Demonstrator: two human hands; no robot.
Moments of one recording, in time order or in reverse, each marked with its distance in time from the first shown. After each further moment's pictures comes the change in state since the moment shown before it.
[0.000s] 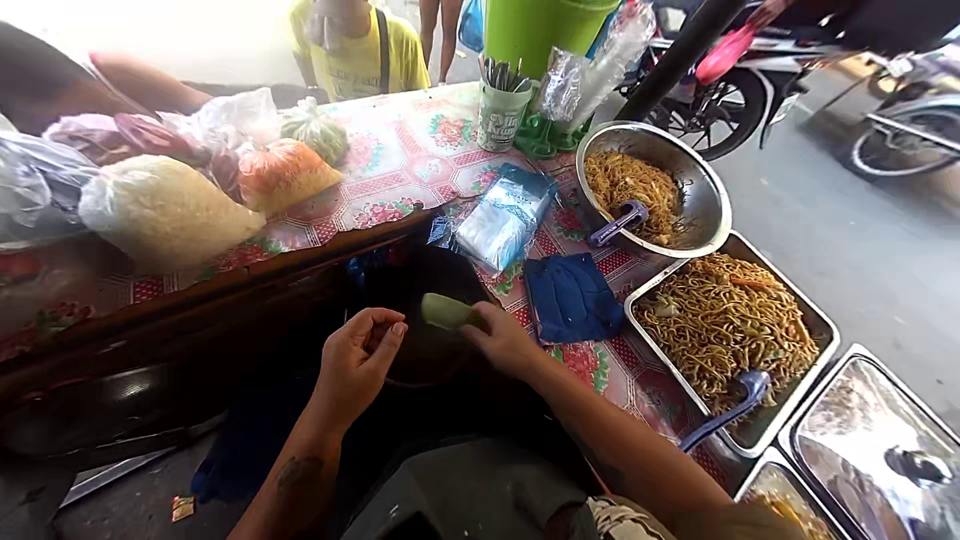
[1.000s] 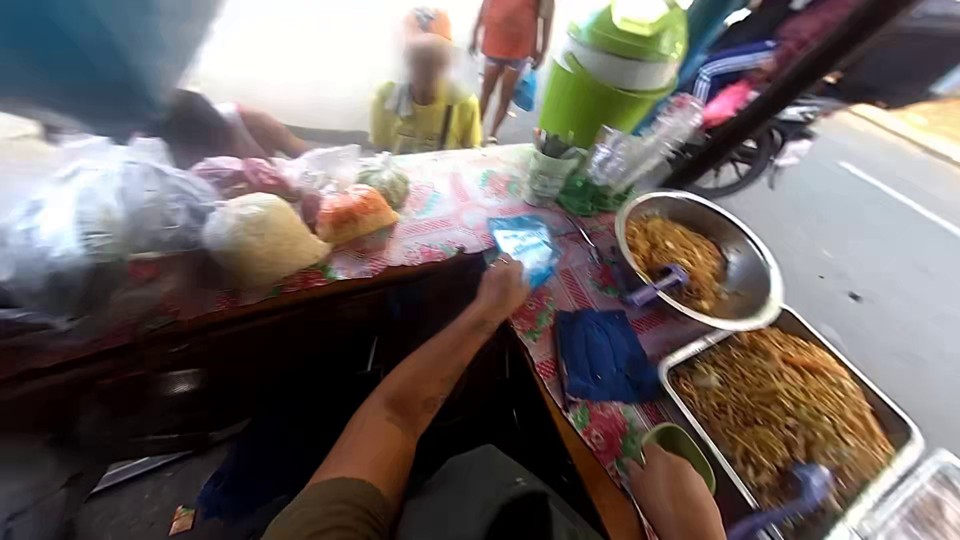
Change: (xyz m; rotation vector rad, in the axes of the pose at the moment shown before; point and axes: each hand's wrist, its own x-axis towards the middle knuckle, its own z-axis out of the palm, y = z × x) left_hand 0.182 -0.047 0.139 0.466 -0.213 -0.024; right_hand -0.115 0.003 -0.054 -0.604 0.107 0.947
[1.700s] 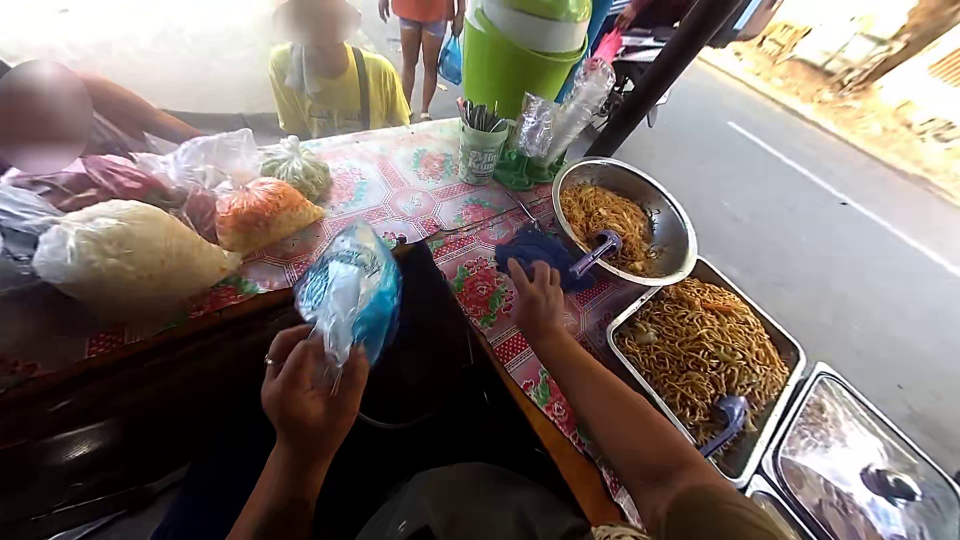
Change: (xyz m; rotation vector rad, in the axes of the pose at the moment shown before) left_hand -0.180 -0.015 -0.115 -0.174 0.733 0.297; right_hand 0.149 -0.111 -0.015 0.177 0.818 -0.728
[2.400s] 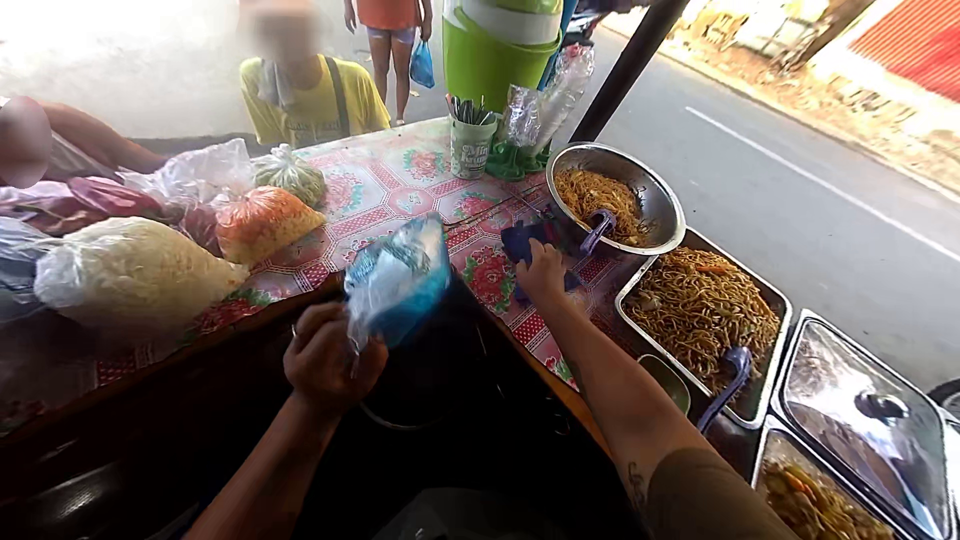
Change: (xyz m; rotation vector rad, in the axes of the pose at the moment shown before) left_hand 0.026 -0.057 -0.013 -0.155 -0.069 0.343; right_hand 0.022 -0.002 0.021 0.086 -0.080 0.410
